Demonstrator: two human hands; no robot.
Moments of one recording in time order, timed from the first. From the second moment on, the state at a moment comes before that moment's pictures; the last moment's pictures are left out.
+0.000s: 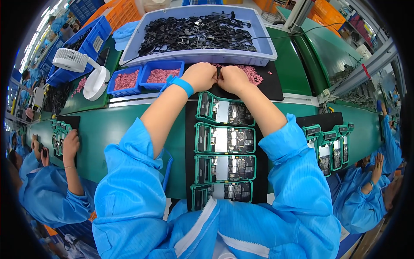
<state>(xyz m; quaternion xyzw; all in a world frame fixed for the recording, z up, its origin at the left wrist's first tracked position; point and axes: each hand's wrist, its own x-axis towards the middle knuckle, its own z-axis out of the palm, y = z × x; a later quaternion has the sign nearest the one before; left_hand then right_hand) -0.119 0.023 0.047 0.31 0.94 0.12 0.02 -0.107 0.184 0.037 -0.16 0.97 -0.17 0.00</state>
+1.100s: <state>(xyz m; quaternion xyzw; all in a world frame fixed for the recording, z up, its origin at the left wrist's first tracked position) -0.008 0.069 0.063 0.50 0.86 0.09 -0.02 0.070 0.273 0.021 -0.07 0.96 -0.23 -0.15</state>
